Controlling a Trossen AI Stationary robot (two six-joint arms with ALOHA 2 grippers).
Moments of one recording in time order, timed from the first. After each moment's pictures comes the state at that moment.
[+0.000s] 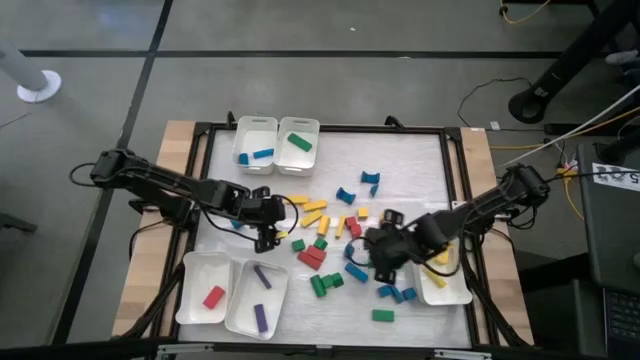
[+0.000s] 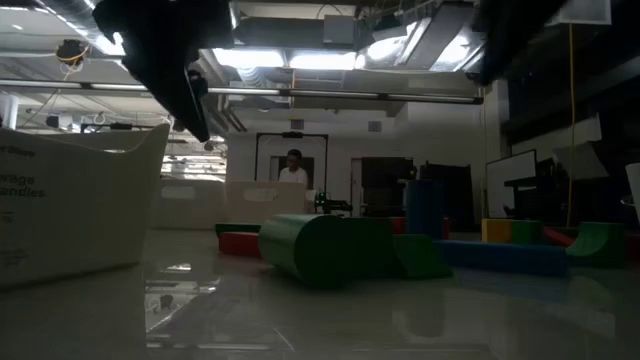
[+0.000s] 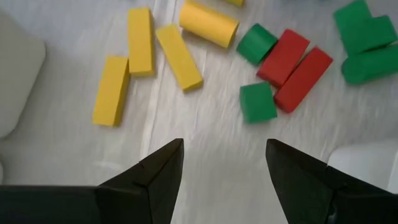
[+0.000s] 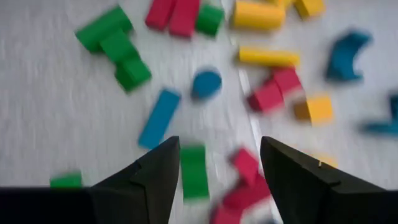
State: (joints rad) left arm -0.18 1.32 0.92 -0.64 -0.19 -0.32; right arm 0.46 1.58 1.36 -0.99 0.27 0.58
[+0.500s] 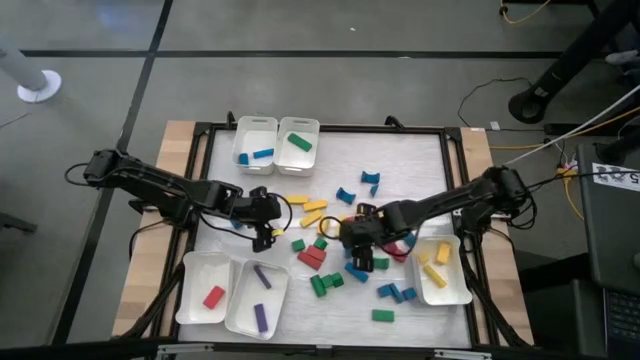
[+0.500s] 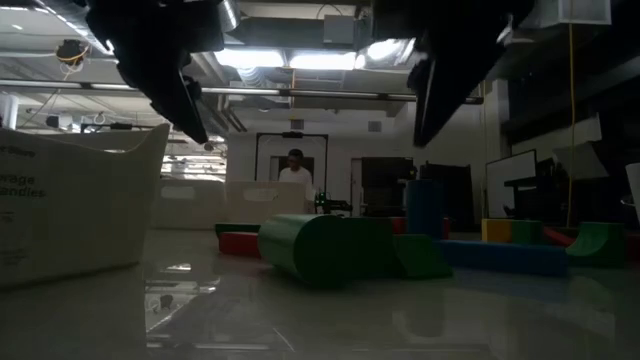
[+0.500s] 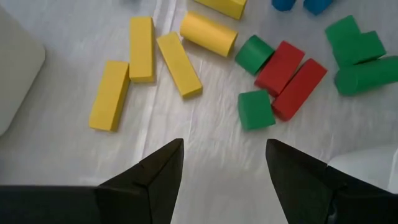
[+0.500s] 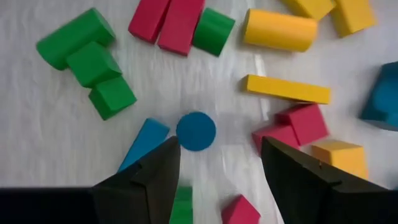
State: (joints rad) left arm -0.18 1.25 0.81 -0.53 -0.19 -0.32; right arm 0.28 1.74 1.36 -0.83 0.09 0.35
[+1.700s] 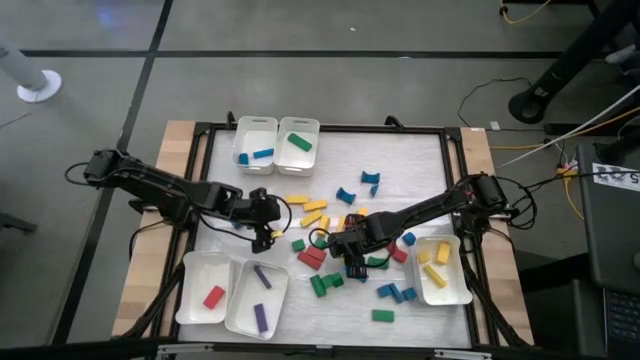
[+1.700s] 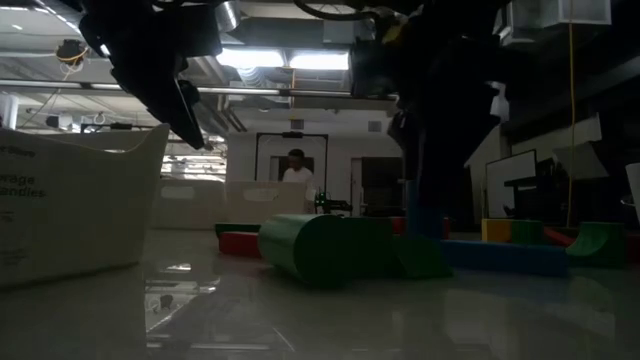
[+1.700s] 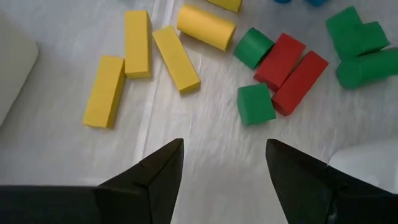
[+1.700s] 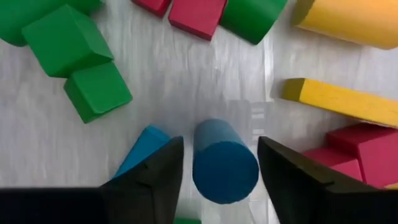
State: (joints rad) left arm -0.20 1.25 0.79 -0.51 -0.19 -0.32; right arm 0.27 1.90 1.36 -0.75 0.05 0.29
